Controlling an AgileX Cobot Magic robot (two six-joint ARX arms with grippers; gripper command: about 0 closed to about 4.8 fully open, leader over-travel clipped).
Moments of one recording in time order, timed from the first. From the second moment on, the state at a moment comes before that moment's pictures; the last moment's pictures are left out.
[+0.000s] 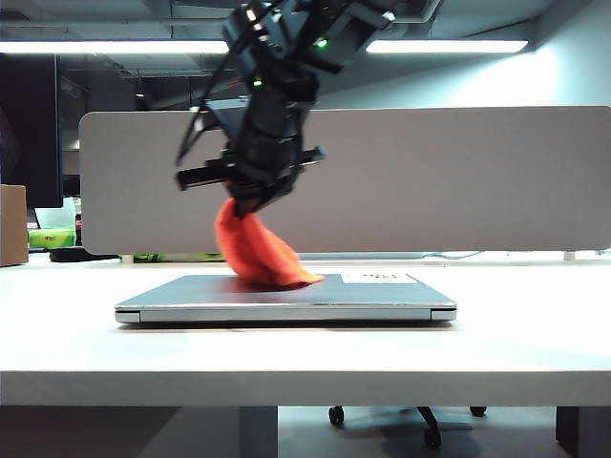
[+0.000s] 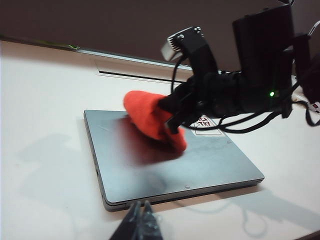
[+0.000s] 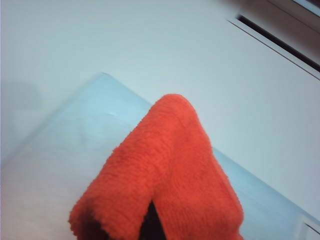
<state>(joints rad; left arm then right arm) 0.01 0.14 0.26 -0.19 0.47 -0.24 0.71 2.17 1.76 -0.20 0.29 -0.11</state>
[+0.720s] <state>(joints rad) 0.01 0.14 0.26 -0.19 0.47 -0.24 0.63 2.27 1.76 -0.16 0.18 -0.06</state>
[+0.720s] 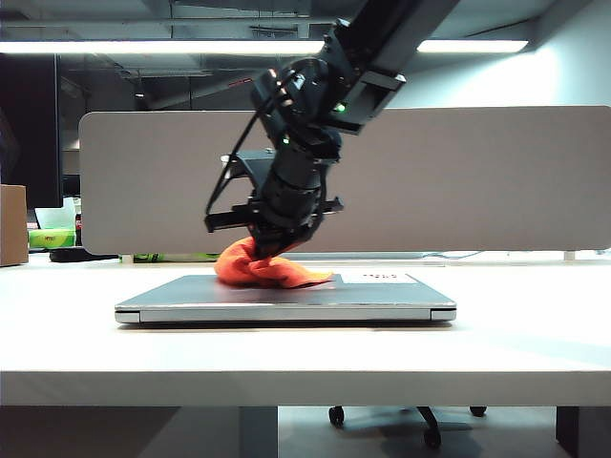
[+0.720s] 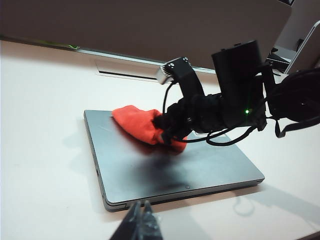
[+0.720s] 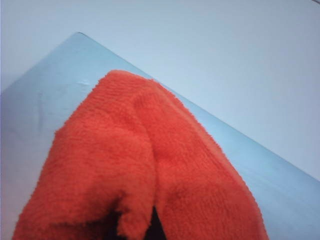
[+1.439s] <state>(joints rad) 0.01 0.14 0.26 -0.19 0.47 -0.24 0.57 2.25 1.78 -0.38 0.20 -0.05</state>
